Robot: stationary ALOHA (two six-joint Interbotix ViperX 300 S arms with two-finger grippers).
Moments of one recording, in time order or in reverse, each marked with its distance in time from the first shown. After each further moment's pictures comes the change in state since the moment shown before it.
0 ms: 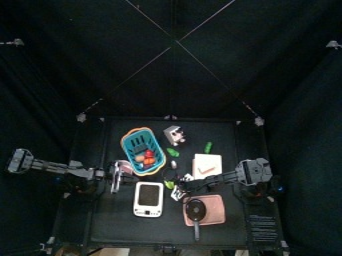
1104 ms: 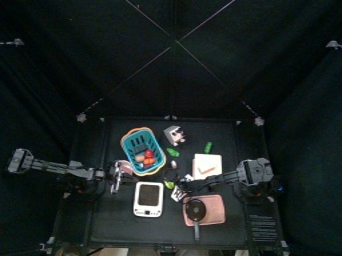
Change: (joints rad) left arm -0.002 0.000 0.025 0.000 0.000 0.002; right arm -0.002 -0.015 0.003 0.023 -0.018 0.000
